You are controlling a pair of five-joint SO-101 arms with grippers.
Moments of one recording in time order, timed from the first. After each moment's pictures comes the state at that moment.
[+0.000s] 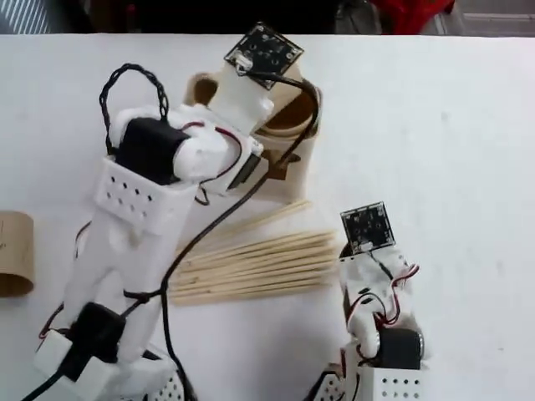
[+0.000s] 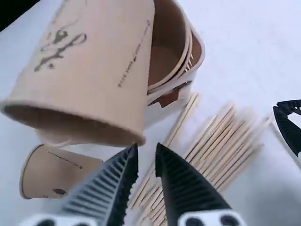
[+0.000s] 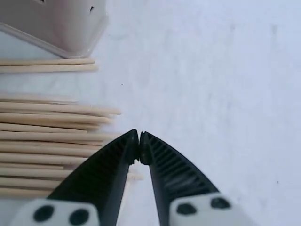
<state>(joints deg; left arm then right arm) 22.1 -6.2 -27.3 100.0 -10.7 0.1 -102.5 88.4 60.6 21.7</state>
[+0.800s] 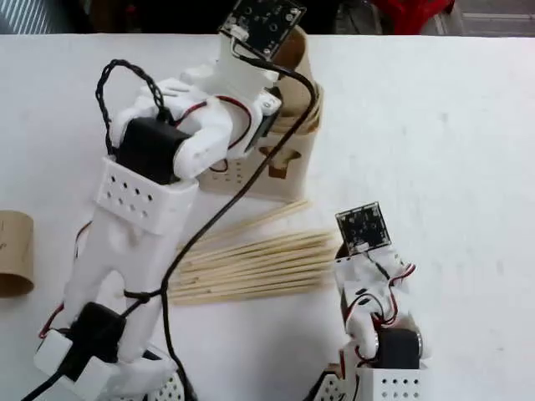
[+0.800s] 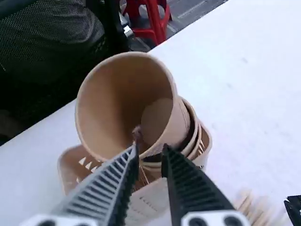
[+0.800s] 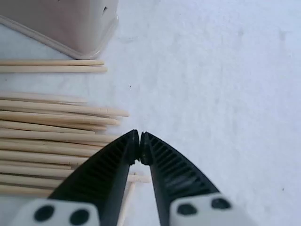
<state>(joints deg) 22.1 -6.2 -27.3 78.9 -10.7 -1.7 -102.5 88.4 60.6 21.7</state>
